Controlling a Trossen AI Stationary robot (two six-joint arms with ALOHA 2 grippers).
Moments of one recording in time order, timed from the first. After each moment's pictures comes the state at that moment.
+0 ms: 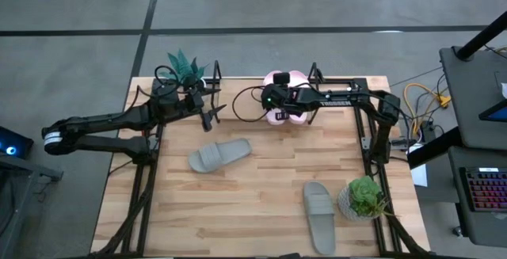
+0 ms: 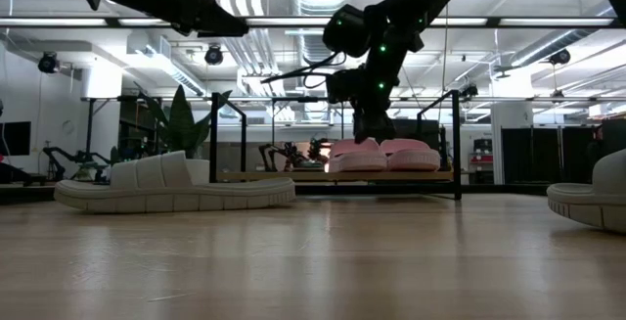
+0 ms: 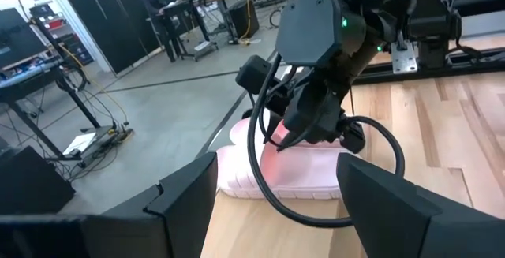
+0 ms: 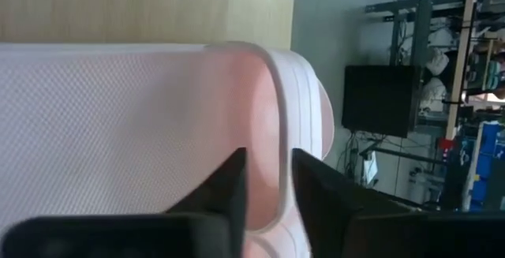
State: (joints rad) left arm 0.31 0.88 0.65 0.12 -0.14 0.30; right arm -0.32 1.87 1.33 -0.44 0.63 -0.66
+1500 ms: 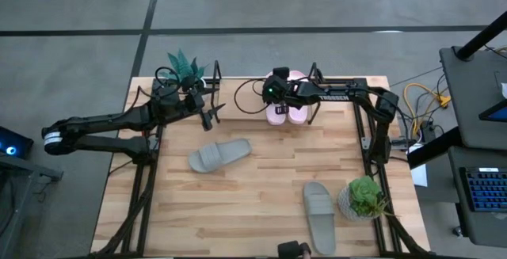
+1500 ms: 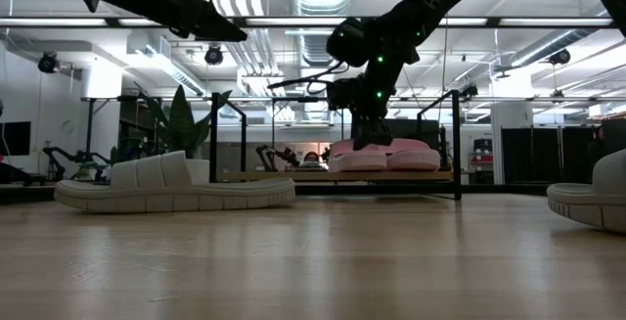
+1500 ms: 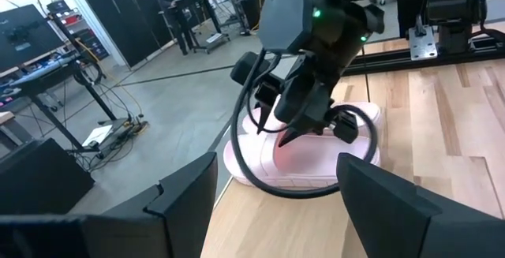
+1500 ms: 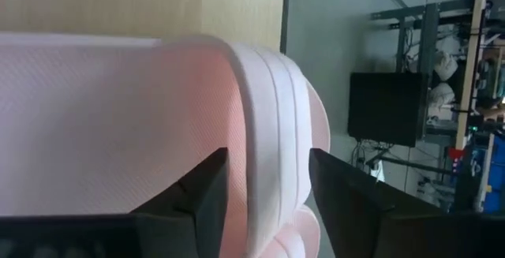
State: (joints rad) left arm 0.31 0.88 0.63 0.11 -0.19 0.32; right arm -0.40 1.89 1.33 -0.36 0.55 -0.74
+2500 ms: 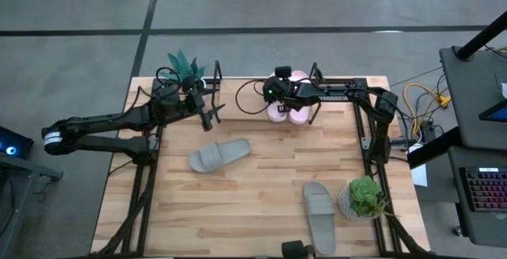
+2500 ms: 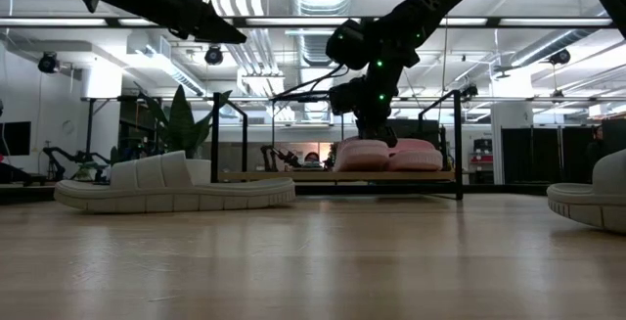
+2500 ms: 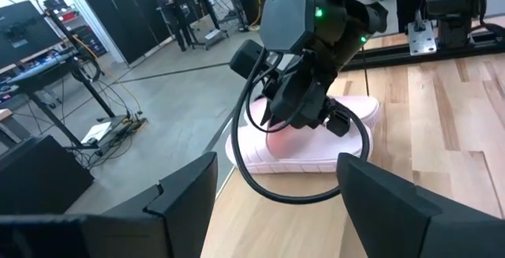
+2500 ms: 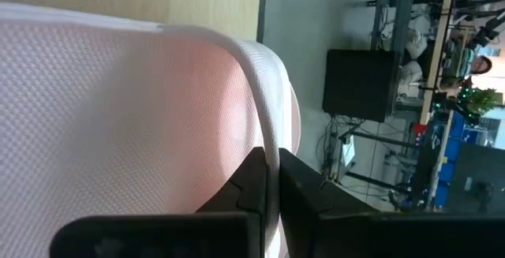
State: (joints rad) left arm 0.31 0.88 0.63 0.10 -0.19 0.32; right arm -0.41 1.90 1.32 -0.36 0.68 -0.76
